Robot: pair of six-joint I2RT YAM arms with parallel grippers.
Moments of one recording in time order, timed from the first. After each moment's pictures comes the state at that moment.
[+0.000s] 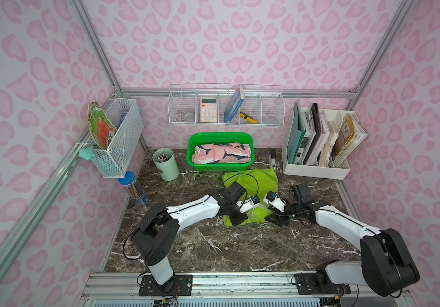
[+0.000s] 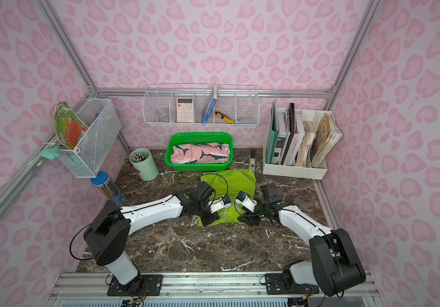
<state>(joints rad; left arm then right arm) -0.75 1.74 1.17 -0.56 0.33 0.36 0.37 1.30 0.66 -0.32 -0.59 -0.63</state>
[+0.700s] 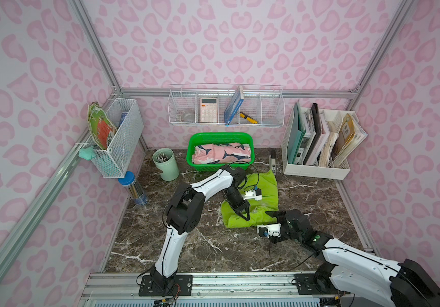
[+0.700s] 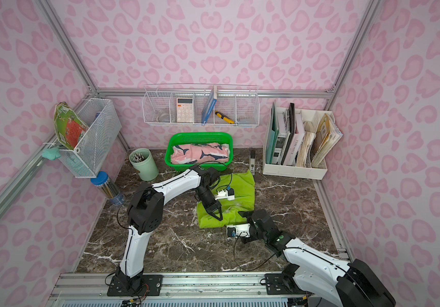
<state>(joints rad) -0.63 2.22 1.79 -1.30 0.77 0.53 0.73 1.05 0.29 0.13 -0.04 -1.08</state>
